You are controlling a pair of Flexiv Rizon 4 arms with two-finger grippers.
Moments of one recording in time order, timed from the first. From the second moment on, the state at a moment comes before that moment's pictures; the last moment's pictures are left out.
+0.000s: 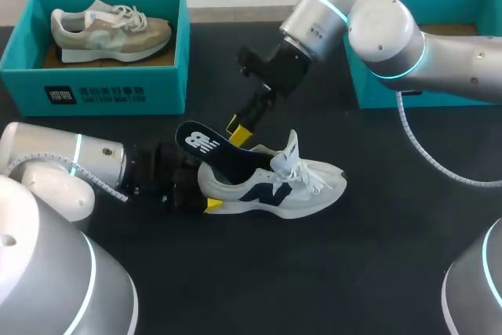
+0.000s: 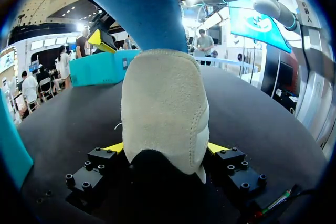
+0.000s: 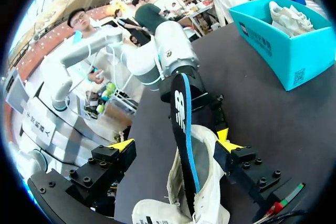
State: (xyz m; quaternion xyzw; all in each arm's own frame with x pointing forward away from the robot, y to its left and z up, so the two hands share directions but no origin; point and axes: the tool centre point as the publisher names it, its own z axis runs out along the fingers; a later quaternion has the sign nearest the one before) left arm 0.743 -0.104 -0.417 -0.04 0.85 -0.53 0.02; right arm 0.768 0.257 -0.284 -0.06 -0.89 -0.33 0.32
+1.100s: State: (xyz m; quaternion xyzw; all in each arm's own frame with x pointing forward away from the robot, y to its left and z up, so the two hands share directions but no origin) left arm 0.743 -0.104 -0.417 -0.04 0.85 -0.53 0.02; right arm 0.755 0.293 -0.314 -0.02 -0.85 -0.36 0.37
